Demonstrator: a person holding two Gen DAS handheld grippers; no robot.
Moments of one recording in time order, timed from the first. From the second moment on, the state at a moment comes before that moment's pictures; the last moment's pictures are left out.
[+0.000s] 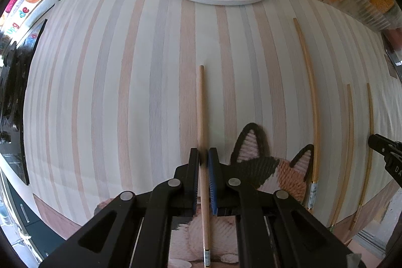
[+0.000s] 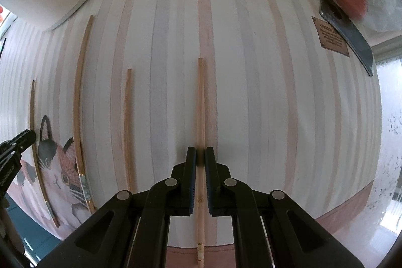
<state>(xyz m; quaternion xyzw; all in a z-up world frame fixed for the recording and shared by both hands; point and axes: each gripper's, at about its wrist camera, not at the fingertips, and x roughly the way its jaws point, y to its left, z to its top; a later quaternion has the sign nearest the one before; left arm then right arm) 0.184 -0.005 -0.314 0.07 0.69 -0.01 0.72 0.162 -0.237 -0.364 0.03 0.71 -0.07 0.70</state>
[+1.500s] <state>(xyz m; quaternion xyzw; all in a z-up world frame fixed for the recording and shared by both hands) 0.174 0.009 -0.080 0.00 0.48 -0.07 0.87 0.161 -0.209 -0.160 0.07 0.50 0.01 0.86</state>
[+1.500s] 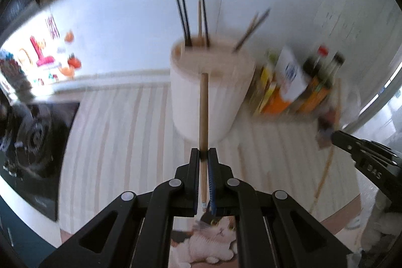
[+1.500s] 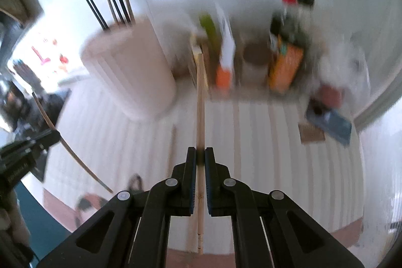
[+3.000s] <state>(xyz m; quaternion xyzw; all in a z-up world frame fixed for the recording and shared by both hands) 0.331 0.041 0.024 -0.06 0.41 -0.02 0.91 0.387 -0.138 -0.062 0.12 0.33 0.04 0.94</state>
